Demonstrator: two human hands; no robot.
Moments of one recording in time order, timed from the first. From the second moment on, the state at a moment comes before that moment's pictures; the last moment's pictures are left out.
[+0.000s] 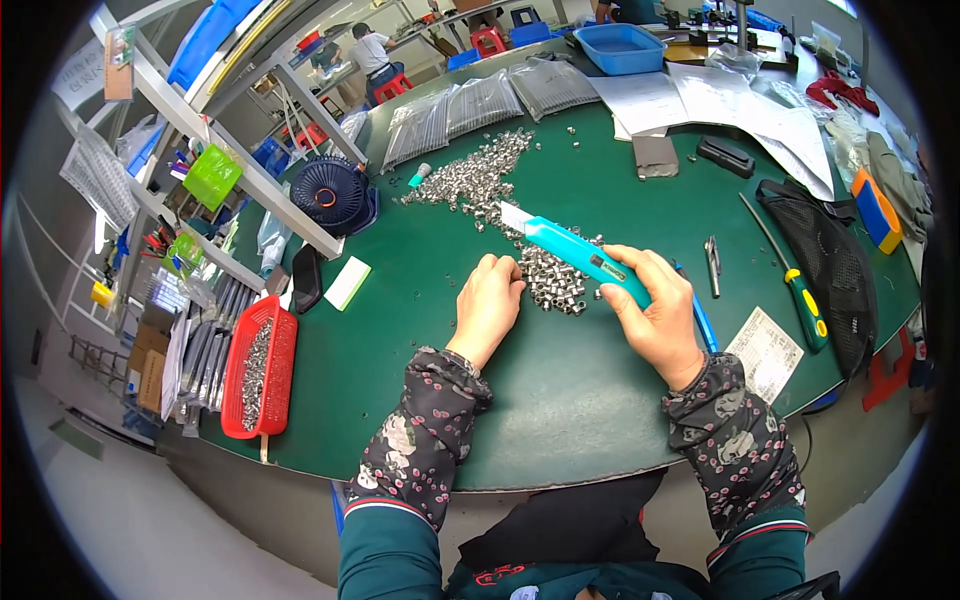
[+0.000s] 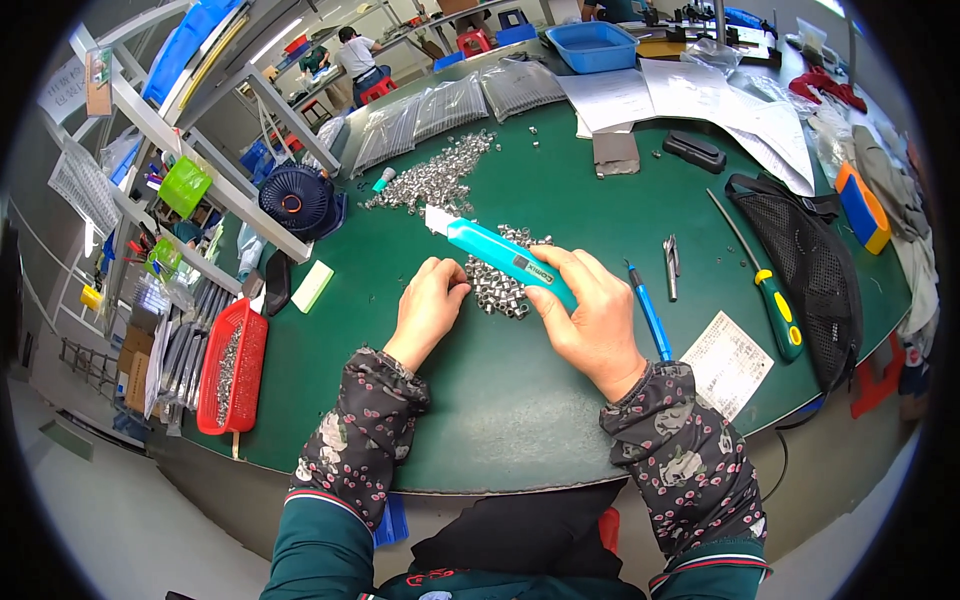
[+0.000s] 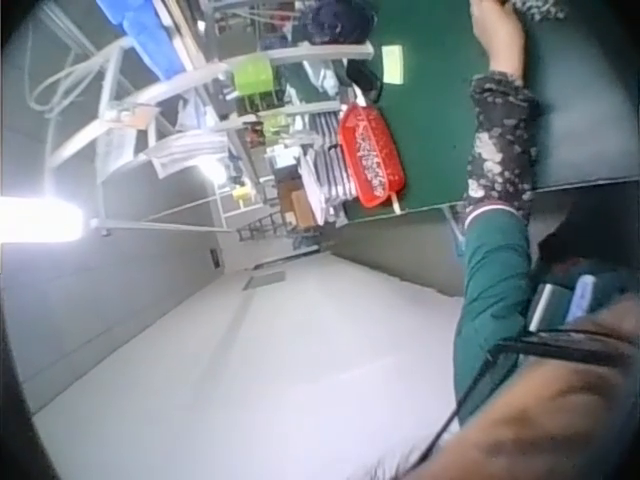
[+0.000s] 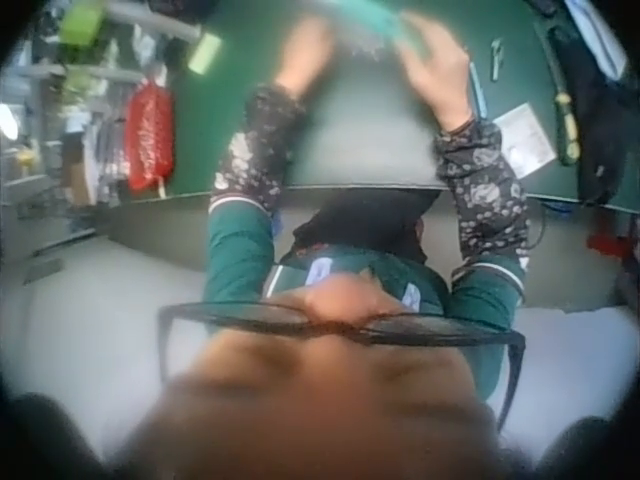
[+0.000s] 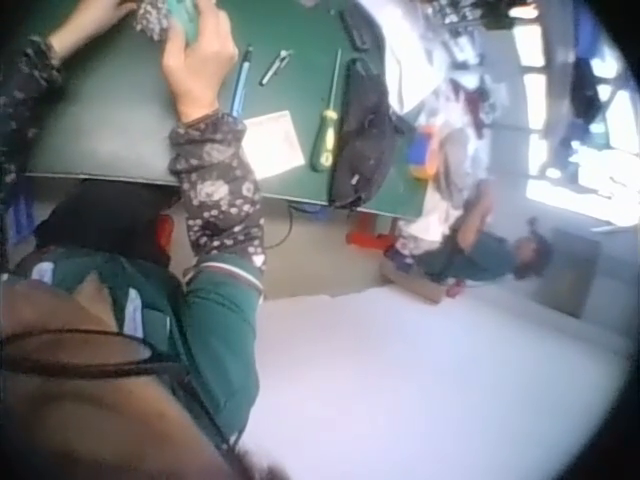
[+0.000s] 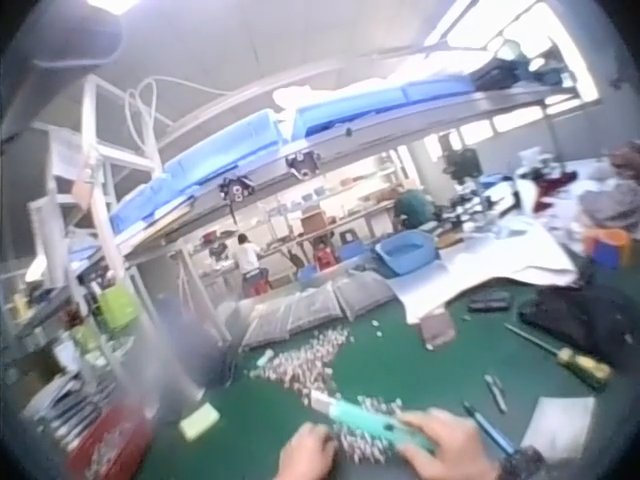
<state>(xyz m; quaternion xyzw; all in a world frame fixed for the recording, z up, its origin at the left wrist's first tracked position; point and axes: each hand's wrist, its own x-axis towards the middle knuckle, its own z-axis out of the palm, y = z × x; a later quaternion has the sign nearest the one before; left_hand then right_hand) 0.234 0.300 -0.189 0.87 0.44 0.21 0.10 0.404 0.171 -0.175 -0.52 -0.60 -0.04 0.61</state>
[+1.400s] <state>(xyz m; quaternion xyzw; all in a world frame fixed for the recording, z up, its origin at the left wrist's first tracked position) 0.163 0.282 -0.190 0.61 0.33 0.43 0.58 0.392 0.169 -0.191 -0.52 -0.67 0.20 0.48</state>
